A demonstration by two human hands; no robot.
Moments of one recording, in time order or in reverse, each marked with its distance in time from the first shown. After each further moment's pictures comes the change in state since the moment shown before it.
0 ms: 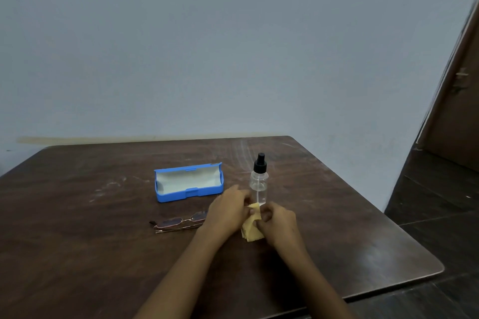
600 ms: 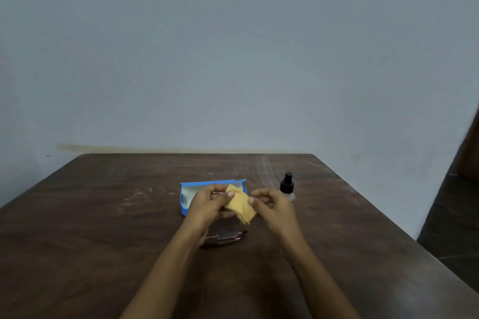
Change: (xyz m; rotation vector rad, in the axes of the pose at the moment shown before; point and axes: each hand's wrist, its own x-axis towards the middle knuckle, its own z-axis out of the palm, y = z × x) left_hand -0.020 -0.044 -0.062 -1.207 0.250 -0.331; right_hand 0.019 -0.064 0.008 0.606 -0.050 -0.218
